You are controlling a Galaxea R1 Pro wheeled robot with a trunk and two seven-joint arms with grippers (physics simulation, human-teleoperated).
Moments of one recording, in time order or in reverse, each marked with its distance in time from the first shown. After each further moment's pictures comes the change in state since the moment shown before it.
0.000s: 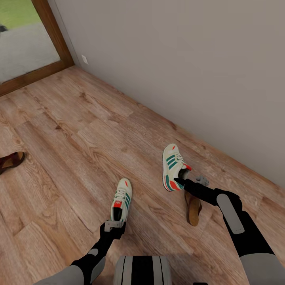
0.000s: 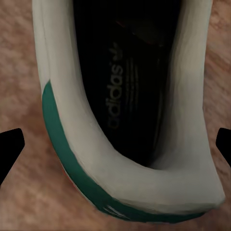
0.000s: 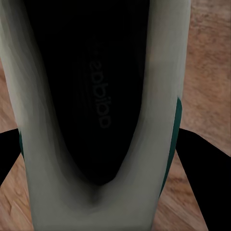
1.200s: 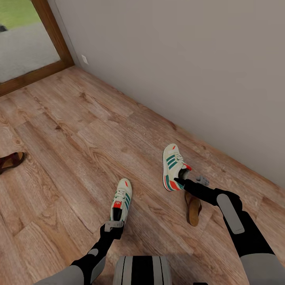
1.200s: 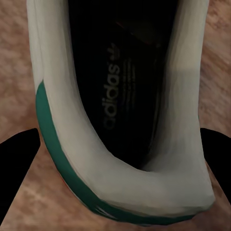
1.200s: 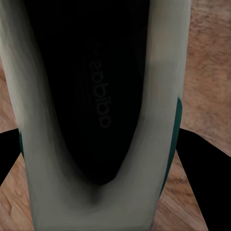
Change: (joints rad) left arm 0.000 -0.001 -0.001 0.000 0.002 0.002 -0.001; right arm 0.000 0.000 0.000 0.000 0.000 0.000 0.000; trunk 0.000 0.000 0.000
